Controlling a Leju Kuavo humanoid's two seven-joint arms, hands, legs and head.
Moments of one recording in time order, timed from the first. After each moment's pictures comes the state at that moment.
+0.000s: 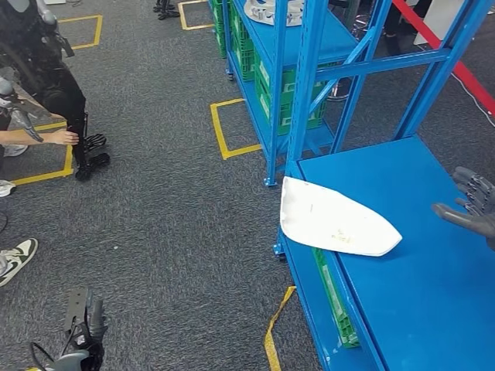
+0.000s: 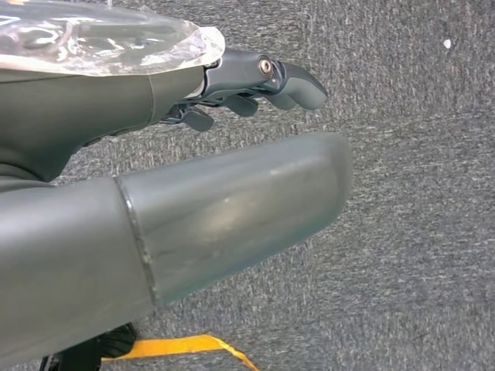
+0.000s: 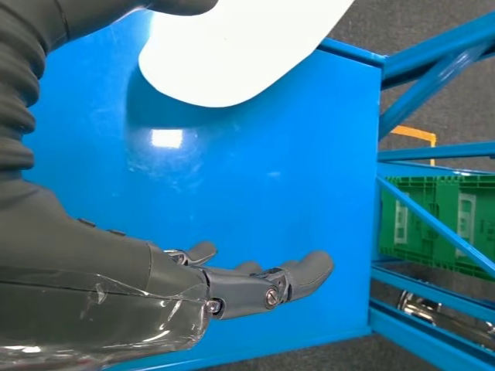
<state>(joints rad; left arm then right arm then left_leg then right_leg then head) -0.15 0.30 -0.56 -0.29 1.08 0.08 -0.46 -0.62 -0.62 0.74 -1.50 -0.75 -0.14 0.35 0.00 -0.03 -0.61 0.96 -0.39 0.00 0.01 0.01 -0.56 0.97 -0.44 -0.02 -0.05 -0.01</state>
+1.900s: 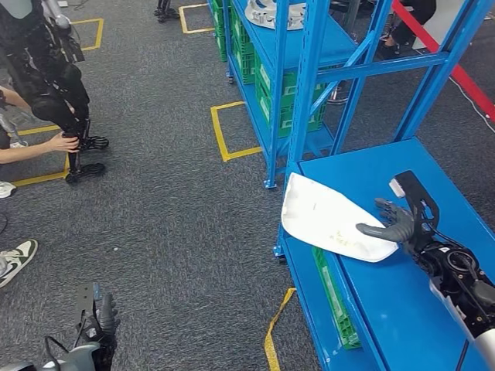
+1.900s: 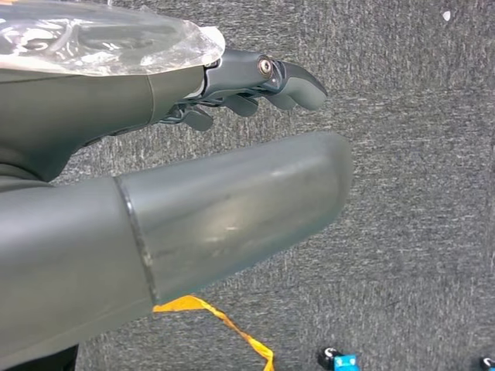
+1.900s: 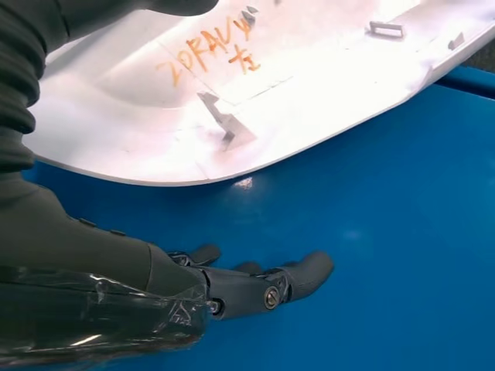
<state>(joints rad) -0.20 0.26 -0.56 -0.29 1.14 0.06 -0.45 -0.77 -0.24 0.93 -0.83 -0.63 0.05 0.32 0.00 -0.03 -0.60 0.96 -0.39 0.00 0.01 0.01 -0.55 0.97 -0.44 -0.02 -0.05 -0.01</state>
